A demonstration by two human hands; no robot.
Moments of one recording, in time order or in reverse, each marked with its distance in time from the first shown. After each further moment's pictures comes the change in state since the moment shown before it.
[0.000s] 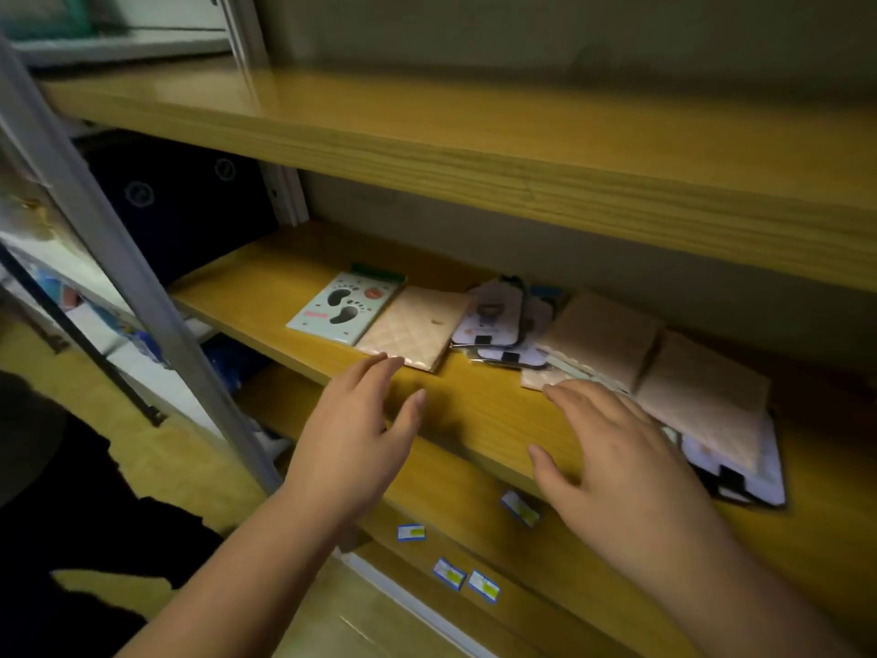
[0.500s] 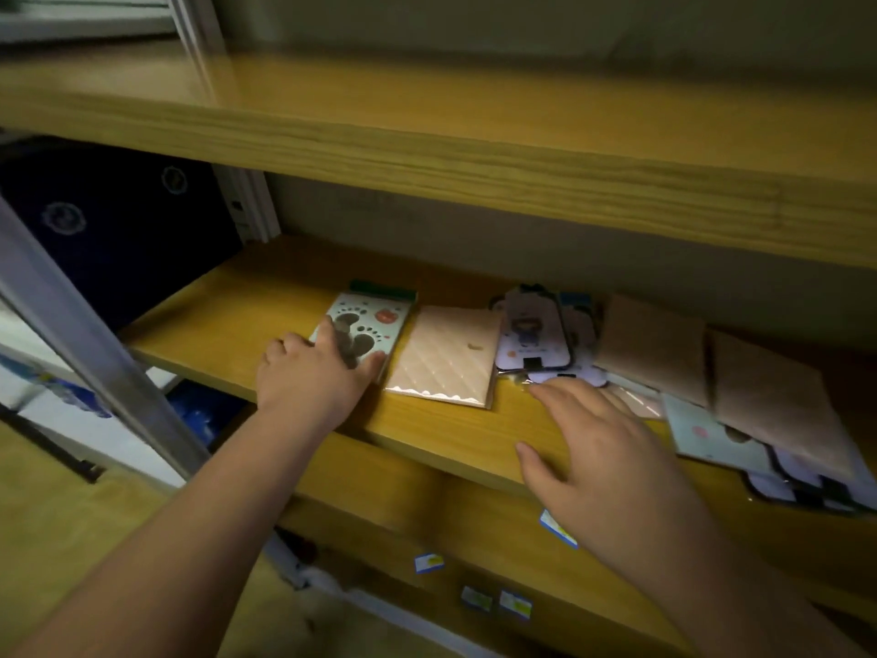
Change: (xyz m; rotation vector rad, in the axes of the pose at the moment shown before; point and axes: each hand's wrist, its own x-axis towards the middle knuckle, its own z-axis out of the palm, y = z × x) left_hand 0.149 -0.120 -0.002 0.461 -0.234 -0.216; right_hand 0.060 -0.075 0.048 -0.038 0.012 0.129
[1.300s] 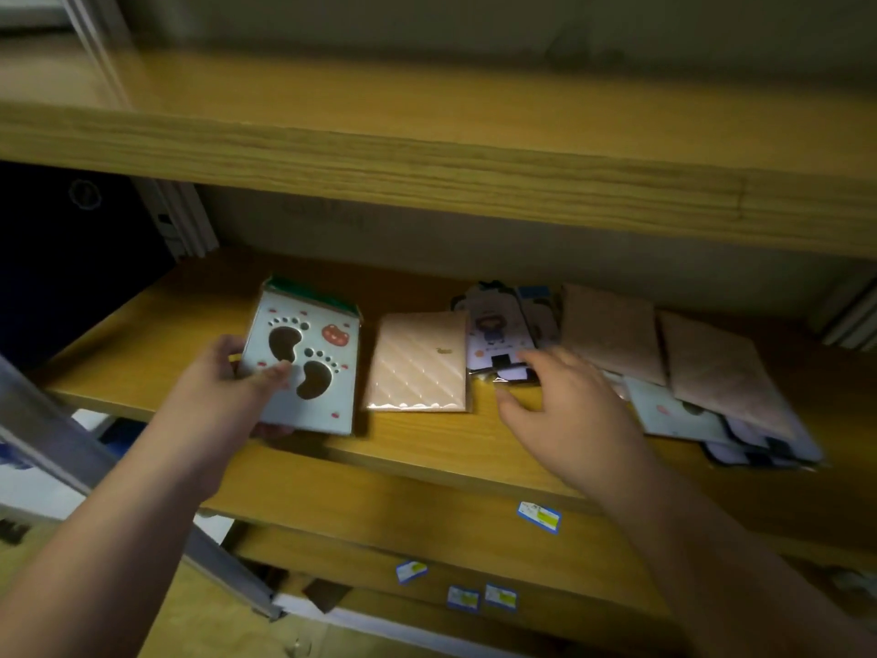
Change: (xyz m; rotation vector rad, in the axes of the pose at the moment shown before) left_hand -0.008 -0.040 -0.027 -1.248 -0.148 -0.080; right_hand 0.040 0.013 0.022 0.067 0.086 0.237
